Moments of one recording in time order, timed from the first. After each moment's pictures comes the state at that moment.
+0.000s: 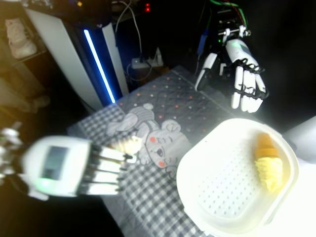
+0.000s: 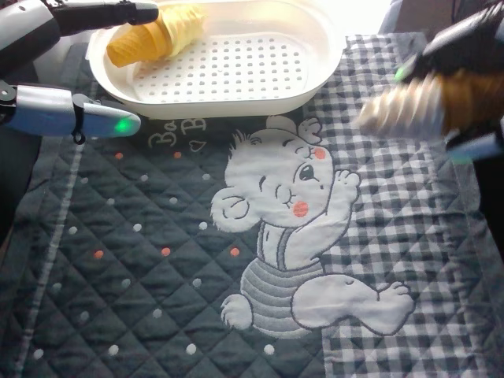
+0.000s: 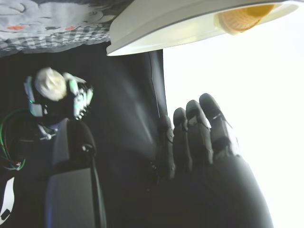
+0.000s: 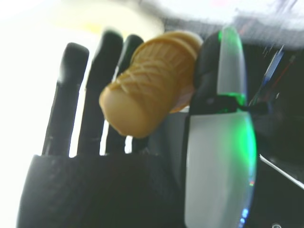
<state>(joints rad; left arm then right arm) 0.69 -1.02 1.25 0.02 -0.78 0.67 -0.90 -0.86 1.36 -0.33 0.99 -0.25</state>
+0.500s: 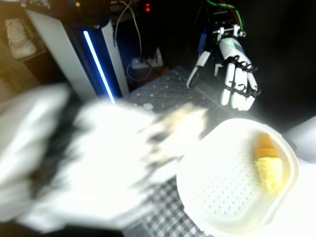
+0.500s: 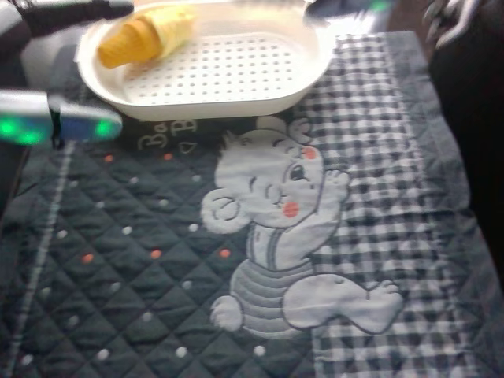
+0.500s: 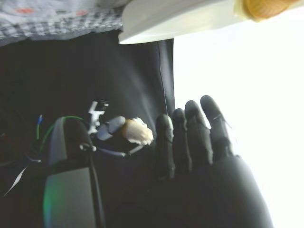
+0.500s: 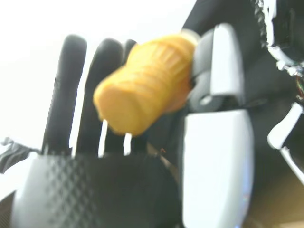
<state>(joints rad) 0.77 -0.98 1.21 -0.06 -0.90 0.67 -0.41 -1.20 1.60 -0.47 0.77 -0.37</state>
